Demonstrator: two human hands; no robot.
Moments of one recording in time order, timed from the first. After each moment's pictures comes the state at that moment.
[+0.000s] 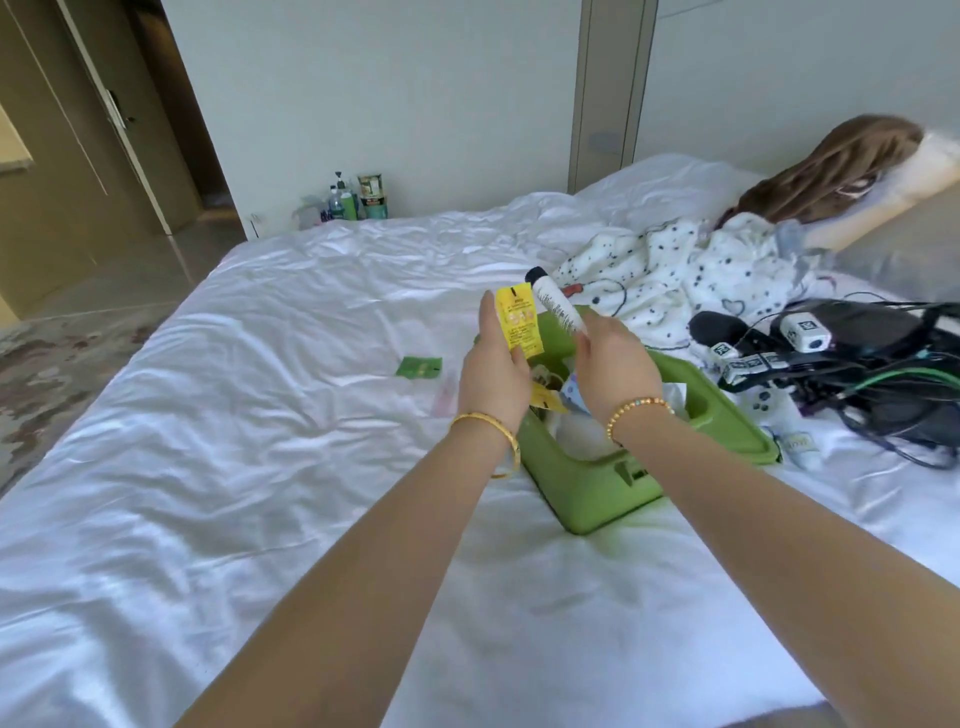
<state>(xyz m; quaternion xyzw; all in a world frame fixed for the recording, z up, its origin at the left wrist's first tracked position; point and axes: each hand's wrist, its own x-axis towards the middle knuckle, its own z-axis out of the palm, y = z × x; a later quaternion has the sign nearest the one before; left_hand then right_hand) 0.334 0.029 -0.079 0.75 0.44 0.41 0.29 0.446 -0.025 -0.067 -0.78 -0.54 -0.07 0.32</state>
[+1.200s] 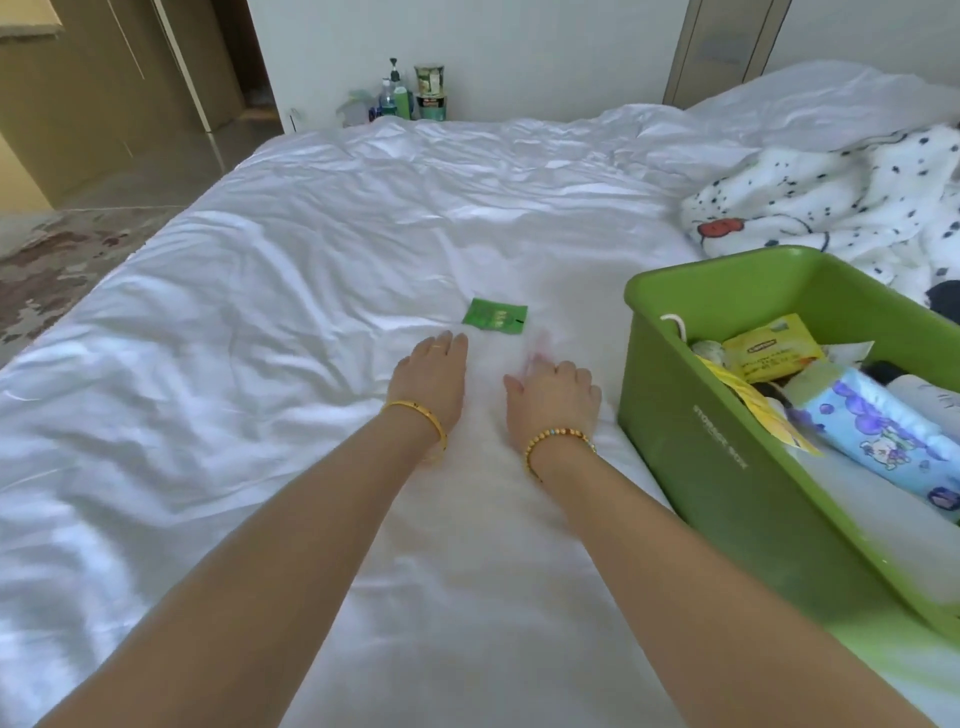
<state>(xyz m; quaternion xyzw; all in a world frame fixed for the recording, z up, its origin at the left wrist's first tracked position) 0.228 0.232 -0.231 0.83 0.56 0.07 0.01 0.346 0.178 -0.237 -0.84 -0.53 0.02 0.15</state>
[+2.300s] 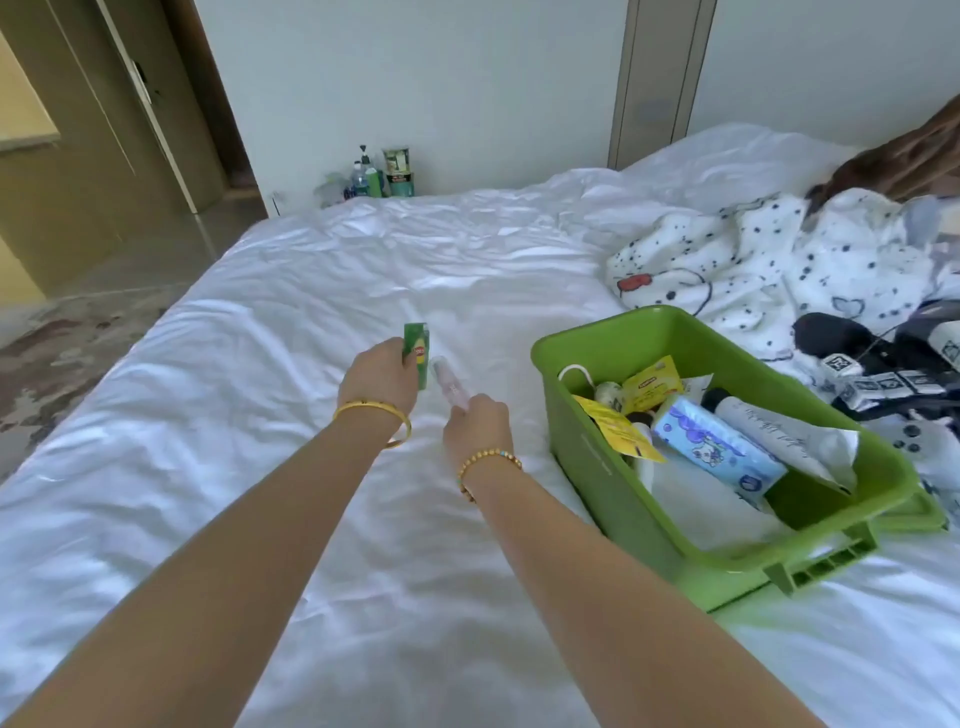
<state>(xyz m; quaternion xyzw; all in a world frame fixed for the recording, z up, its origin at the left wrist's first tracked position) 0.231 0.200 -0.129 0.74 0.60 0.27 0.13 0.318 0.129 -0.153 -0.76 -0.45 0.29 0.36</state>
